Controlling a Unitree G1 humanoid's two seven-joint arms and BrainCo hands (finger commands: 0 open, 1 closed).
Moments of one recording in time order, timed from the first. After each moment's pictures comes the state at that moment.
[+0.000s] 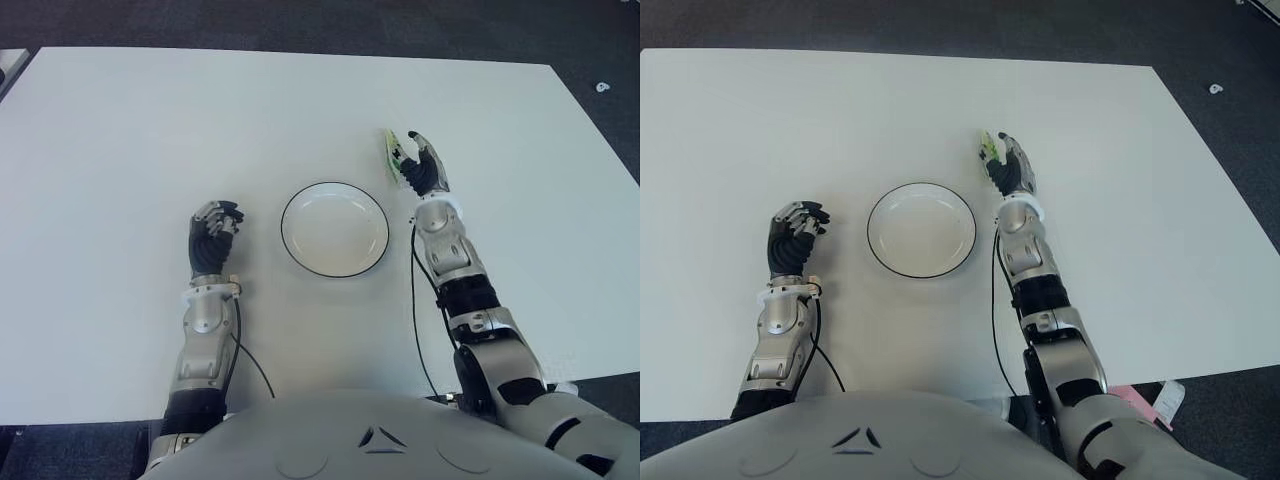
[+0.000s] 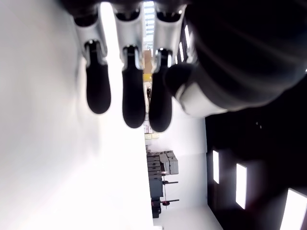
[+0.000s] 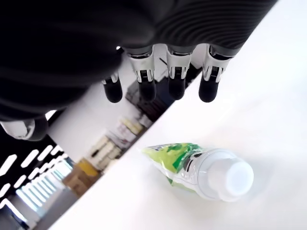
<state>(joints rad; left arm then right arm) 0.21 -0.04 0.06 0.08 0.13 -0.24 0.21 -0.48 -0.19 0.15 0.40 -0.51 0.30 -0.16</state>
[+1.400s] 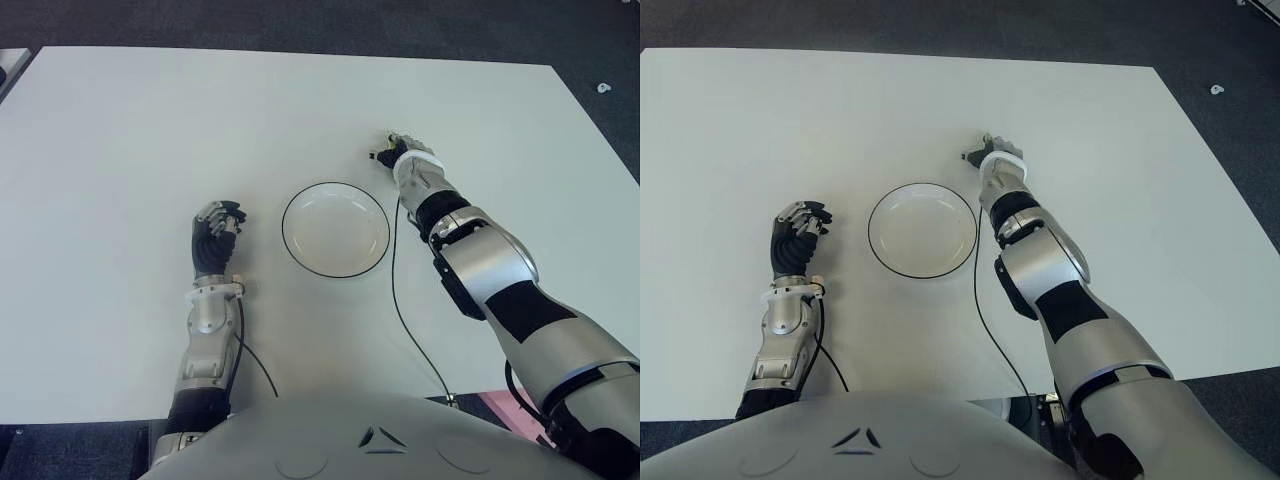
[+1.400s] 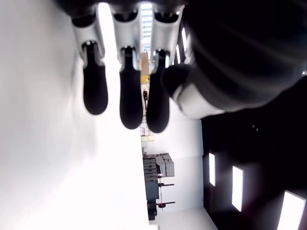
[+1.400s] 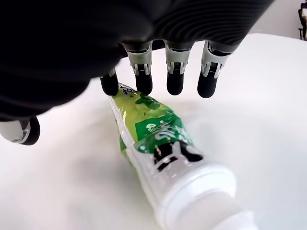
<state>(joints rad) 0.21 -0.06 0.06 0.11 0.14 -0.28 0.22 -1.07 -0.13 0.47 1.34 -0.63 0.36 -0.04</state>
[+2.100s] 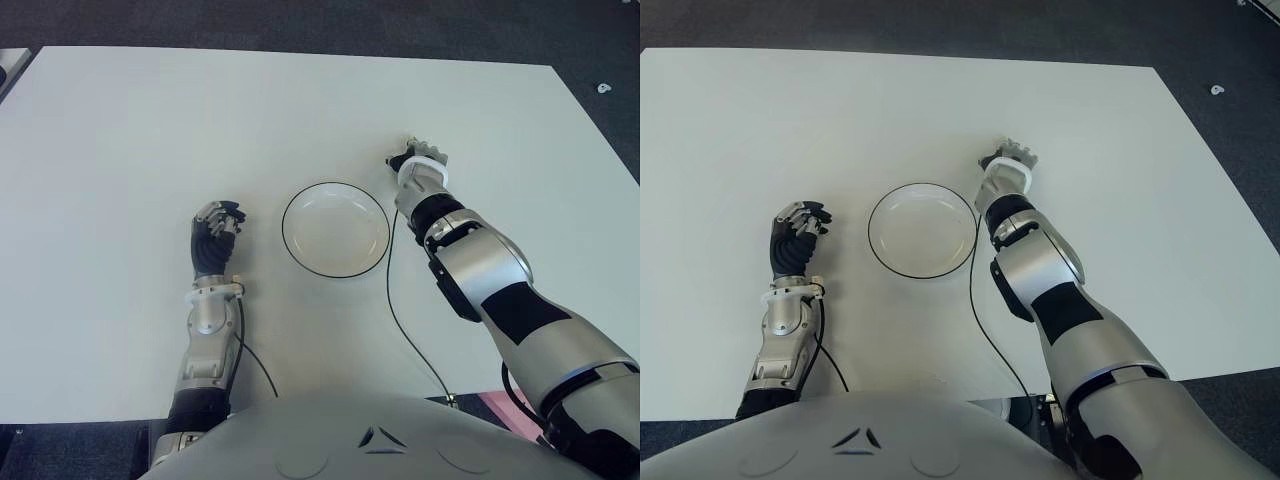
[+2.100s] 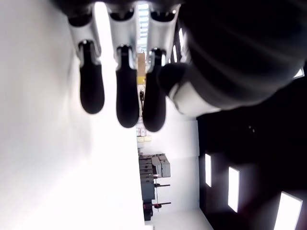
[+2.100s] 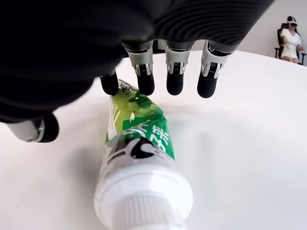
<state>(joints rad) 0.21 -0.05 0.07 0.12 0.13 -0.31 0.22 -1.05 -0.11 0.44 1.36 -0.63 0.53 -0.15</state>
